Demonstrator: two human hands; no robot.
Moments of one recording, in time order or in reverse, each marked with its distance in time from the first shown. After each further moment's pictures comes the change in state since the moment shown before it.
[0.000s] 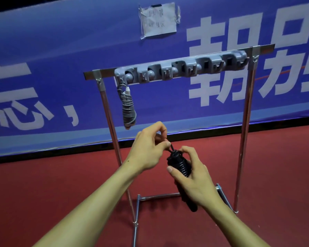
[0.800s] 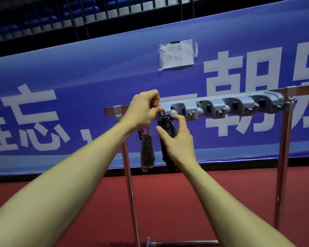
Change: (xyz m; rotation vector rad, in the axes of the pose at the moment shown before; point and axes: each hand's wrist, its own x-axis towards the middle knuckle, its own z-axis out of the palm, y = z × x) left_hand 0.183 0.007 -0.130 0.343 0.245 0.230; right_hand 0.209 -0.087 0.053 0.131 0.188 -0.075
